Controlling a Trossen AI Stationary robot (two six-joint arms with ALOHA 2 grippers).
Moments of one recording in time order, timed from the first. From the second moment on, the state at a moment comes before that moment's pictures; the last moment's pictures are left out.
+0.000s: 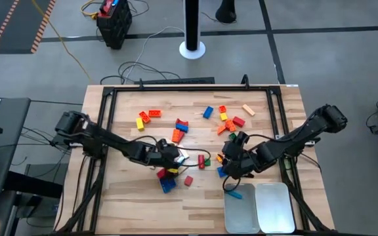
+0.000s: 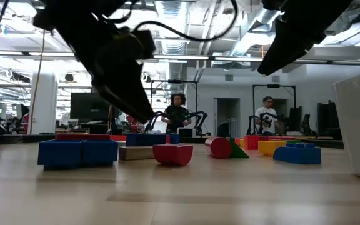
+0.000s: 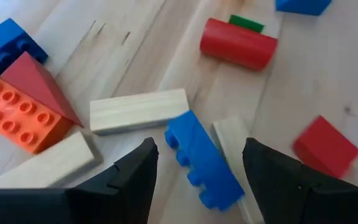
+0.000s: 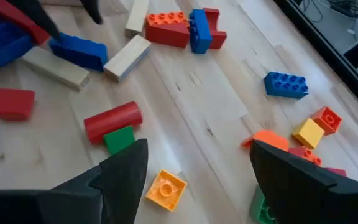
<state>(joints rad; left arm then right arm) -0.25 1.65 0.91 -0.12 -0.39 -0.52 0.45 1.42 0.98 -0.67 0.75 0.68</state>
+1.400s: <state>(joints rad) -0.16 1.54 0.93 -0.05 -0.34 -0.14 0.60 1.42 1.07 -0.86 0.76 0.78</state>
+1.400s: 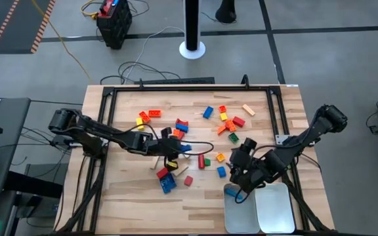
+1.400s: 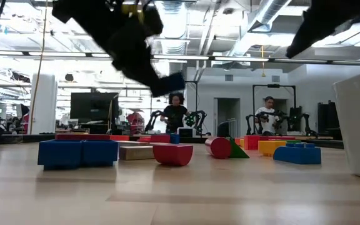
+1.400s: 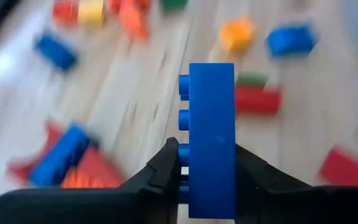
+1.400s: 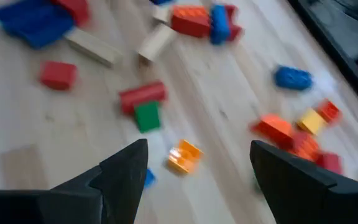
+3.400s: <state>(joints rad) -0.27 1.54 0.83 0.52 -0.38 0.03 0.51 1.52 1.08 0.02 0.81 0.01</state>
